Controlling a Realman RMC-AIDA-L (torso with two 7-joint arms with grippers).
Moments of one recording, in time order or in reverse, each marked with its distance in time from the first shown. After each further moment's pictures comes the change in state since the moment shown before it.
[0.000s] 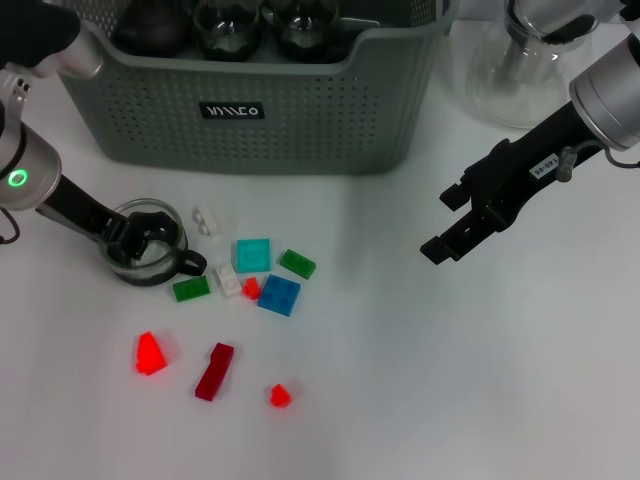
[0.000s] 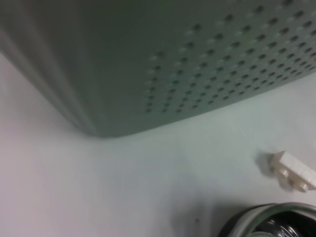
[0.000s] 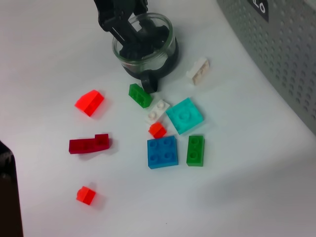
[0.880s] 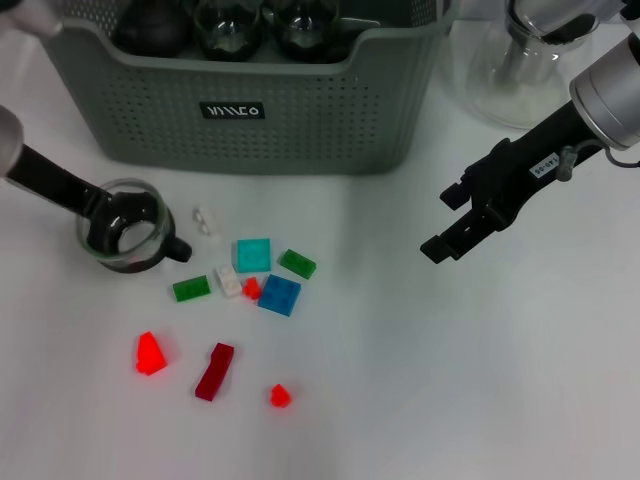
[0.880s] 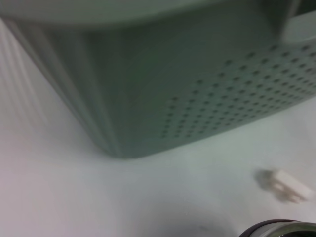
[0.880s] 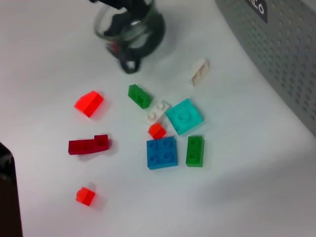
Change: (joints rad) left arm 0.059 -0.011 -0.041 0.246 -0.023 0.136 0.031; right arm 0.000 0.000 0.001 -0.001 0.000 0.001 0.001
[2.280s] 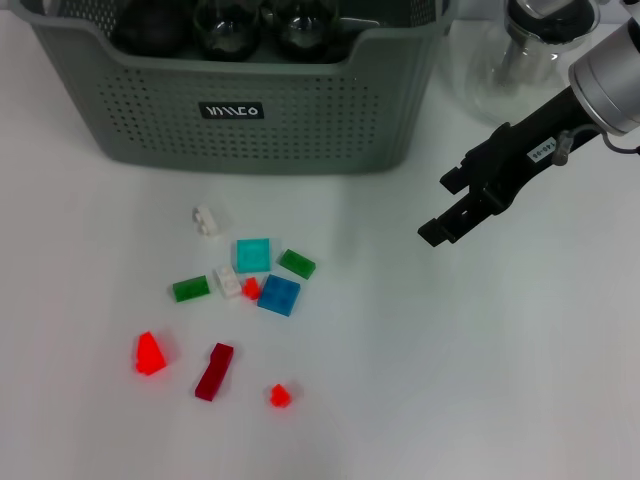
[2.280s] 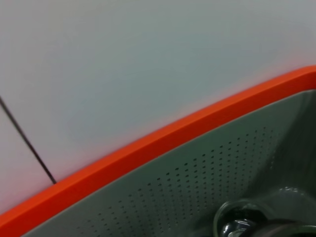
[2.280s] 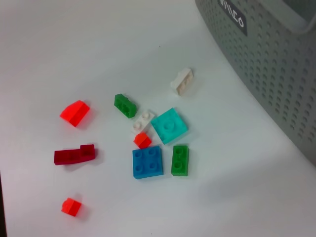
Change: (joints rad) left arm -0.568 0.130 -0.110 -0.563 0.013 -0.556 -0.019; right arm 0.012 -0.007 0.000 -0.001 0.000 0.024 0.020
